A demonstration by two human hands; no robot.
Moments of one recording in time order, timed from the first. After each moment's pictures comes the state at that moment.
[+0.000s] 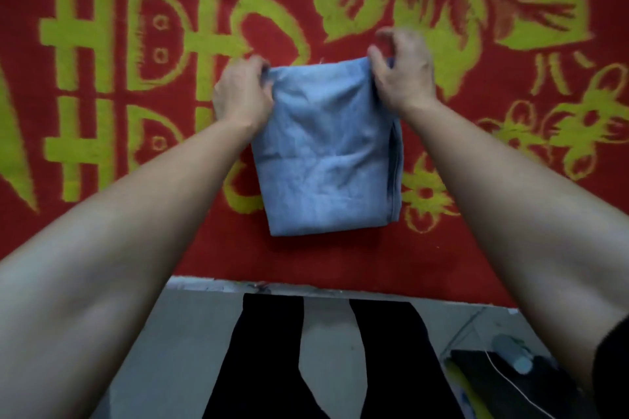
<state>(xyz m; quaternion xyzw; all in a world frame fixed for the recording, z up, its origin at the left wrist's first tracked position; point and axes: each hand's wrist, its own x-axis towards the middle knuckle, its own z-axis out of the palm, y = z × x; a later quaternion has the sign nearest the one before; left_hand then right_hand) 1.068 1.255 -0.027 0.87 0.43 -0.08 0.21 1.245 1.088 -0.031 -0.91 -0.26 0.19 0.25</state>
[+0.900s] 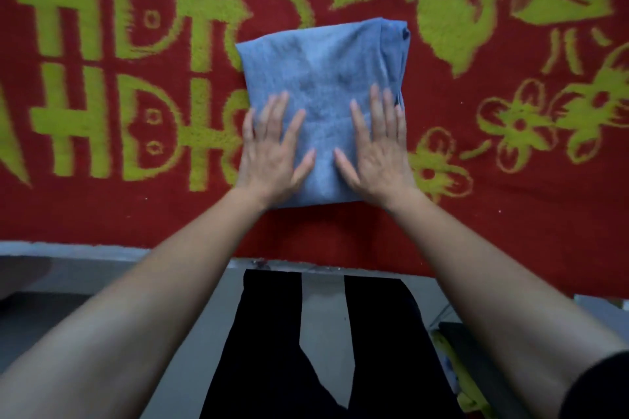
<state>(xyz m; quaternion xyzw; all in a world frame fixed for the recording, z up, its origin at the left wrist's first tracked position) 0.977 1.159 -0.053 0.97 0.20 -0.02 0.14 1.120 1.002 -0.051 -0.87 -0.47 0.14 0.05</state>
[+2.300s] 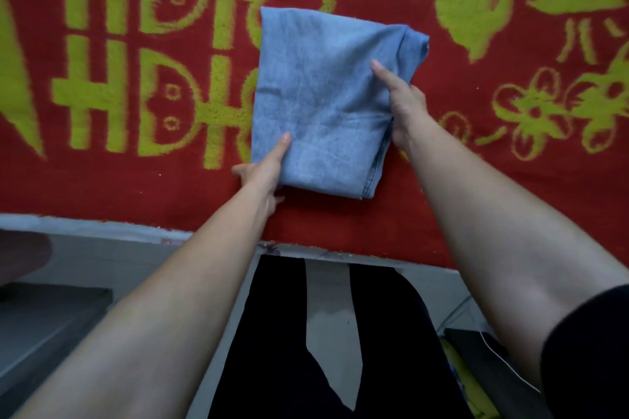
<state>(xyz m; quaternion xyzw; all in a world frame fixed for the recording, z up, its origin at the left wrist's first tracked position) 0.936 1.137 -0.052 0.25 0.77 -0.03 0.59 1.151 1.053 -0.053 -0.72 0.22 0.41 0.52</state>
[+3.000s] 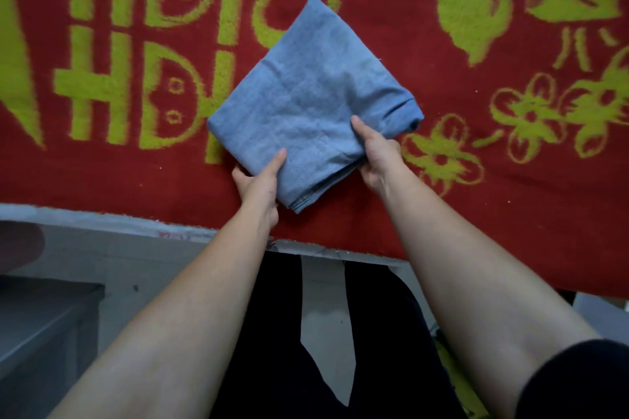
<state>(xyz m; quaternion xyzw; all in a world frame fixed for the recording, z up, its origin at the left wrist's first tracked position) 0.914 1.117 -0.058 0.22 0.74 0.13 0.62 1.077 1.031 -0.060 -0.63 0.33 0.43 0.56</state>
